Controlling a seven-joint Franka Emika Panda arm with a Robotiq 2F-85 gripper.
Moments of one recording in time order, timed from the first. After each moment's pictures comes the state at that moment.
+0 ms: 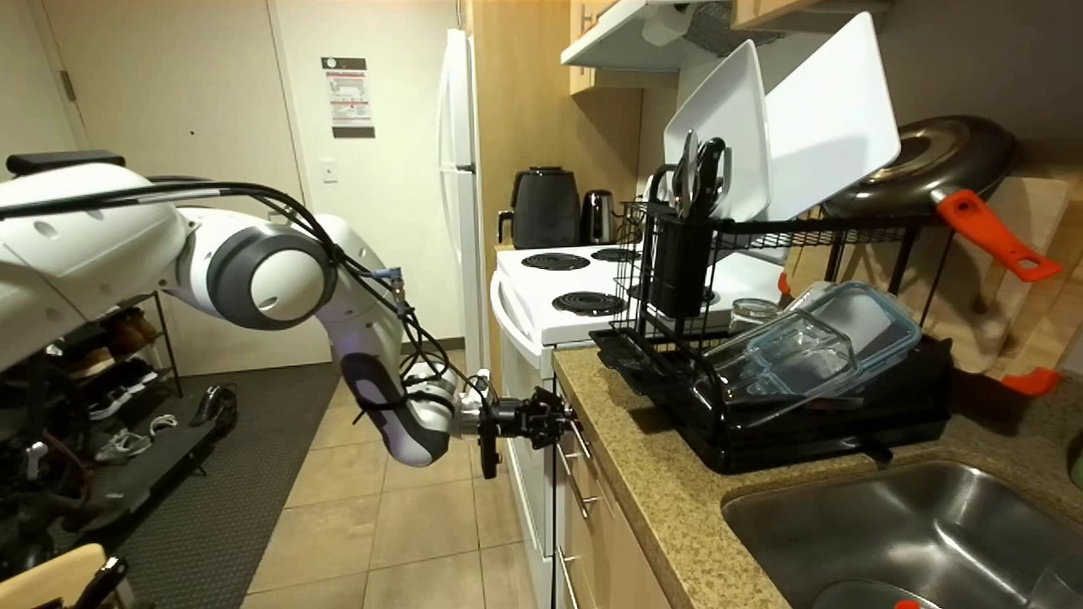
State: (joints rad) arm 0.14 1.18 0.08 -1.43 -2.05 1.79 1.17
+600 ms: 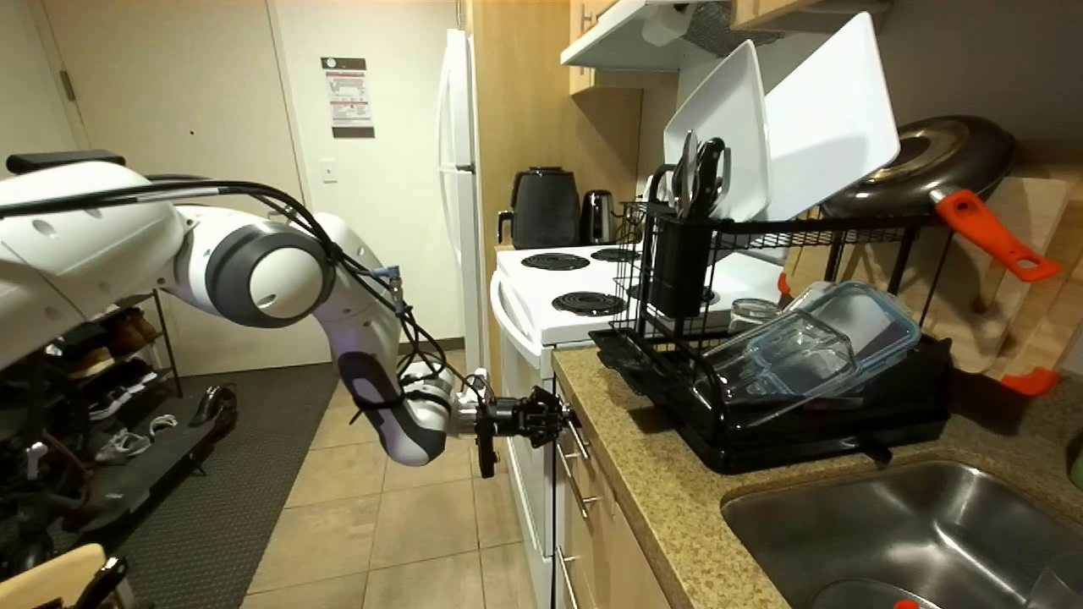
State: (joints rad) arm 0.14 1.17 0.09 -1.44 -2.04 1.77 1.17
